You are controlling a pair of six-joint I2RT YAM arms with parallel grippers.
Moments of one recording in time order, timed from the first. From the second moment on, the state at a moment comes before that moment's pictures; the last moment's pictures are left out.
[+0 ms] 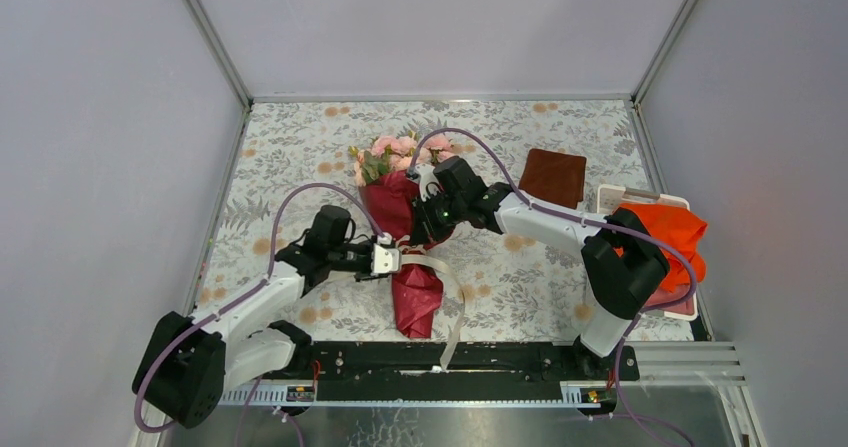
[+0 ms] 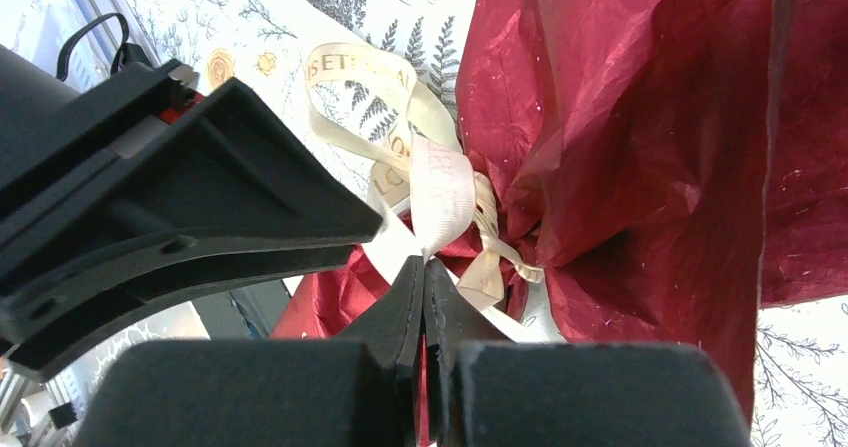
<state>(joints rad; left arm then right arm) -0.46 1.05 0.46 -0.18 0.82 0.94 0.79 1.72 1.17 -0.26 -0.47 0.28</state>
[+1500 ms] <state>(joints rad) -0.52 1.18 0.48 -0.02 0.64 0.98 0.78 1.72 1.15 -0.24 -0.48 0.29</state>
